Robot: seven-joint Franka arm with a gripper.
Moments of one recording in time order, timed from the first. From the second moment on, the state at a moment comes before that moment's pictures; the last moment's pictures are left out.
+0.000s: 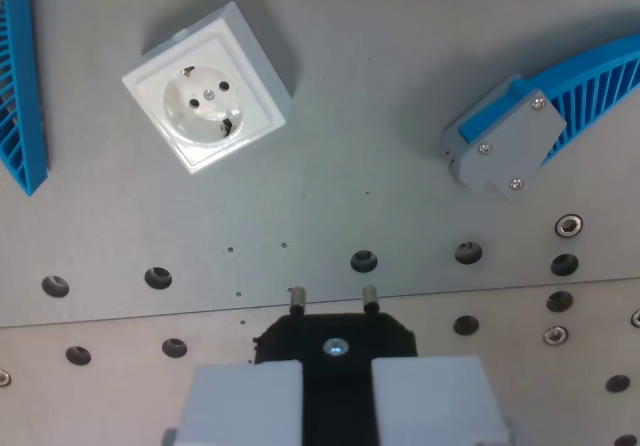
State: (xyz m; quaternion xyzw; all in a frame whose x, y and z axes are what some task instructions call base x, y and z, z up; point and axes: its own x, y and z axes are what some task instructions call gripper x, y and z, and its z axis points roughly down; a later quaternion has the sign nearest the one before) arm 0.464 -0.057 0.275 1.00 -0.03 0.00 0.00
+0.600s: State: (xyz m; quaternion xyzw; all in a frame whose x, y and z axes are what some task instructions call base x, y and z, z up) arm 0.464 -0.057 0.275 1.00 -0.03 0.00 0.00
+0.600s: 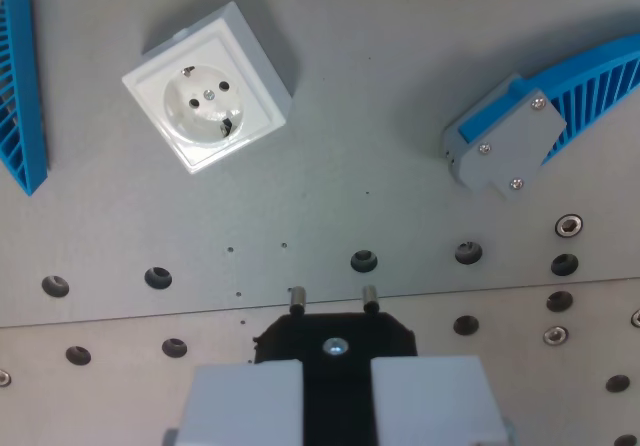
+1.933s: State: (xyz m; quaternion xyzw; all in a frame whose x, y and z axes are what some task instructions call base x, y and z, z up) arm 0.469 -0.043 0.240 1.00 0.02 -0.02 0.00
